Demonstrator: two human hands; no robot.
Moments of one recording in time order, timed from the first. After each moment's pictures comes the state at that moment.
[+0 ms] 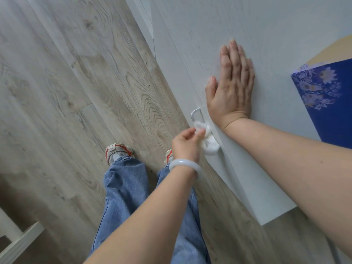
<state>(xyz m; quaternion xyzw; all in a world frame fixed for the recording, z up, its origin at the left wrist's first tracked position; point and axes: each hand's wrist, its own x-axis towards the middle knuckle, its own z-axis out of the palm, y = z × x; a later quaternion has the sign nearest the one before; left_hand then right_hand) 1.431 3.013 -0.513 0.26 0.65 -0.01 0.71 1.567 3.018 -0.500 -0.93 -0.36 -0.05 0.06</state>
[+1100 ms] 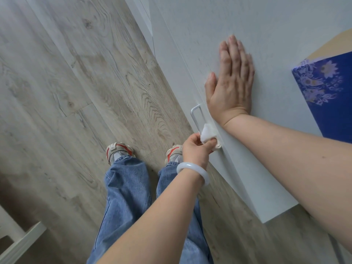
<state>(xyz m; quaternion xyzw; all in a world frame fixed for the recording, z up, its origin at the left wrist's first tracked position) 1.429 2.991 -0.505 0.25 0.58 -0.03 0.77 1.566 3.019 -0.500 -0.93 -0.36 -0.05 0.06</state>
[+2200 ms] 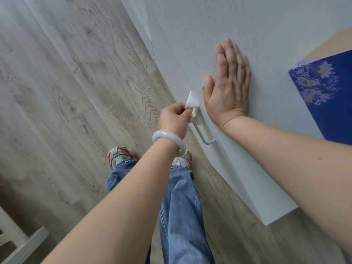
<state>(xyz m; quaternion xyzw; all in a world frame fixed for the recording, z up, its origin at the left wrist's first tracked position) 1.447 3.078 -0.519 0.48 0.54 -0.02 0.69 1.566 3.019 -0.500 -0.93 -0.36 -0.04 0.07</state>
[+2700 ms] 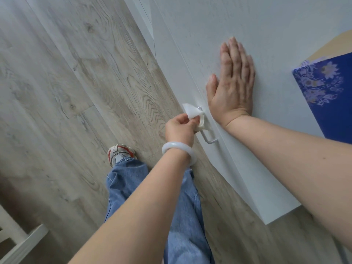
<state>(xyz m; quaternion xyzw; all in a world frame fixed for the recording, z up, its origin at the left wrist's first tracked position) 1.439 3.053 -0.510 0.35 0.60 -0.01 0.72 1.567 3.019 -0.501 -0.93 -0.36 -0.04 0.06</state>
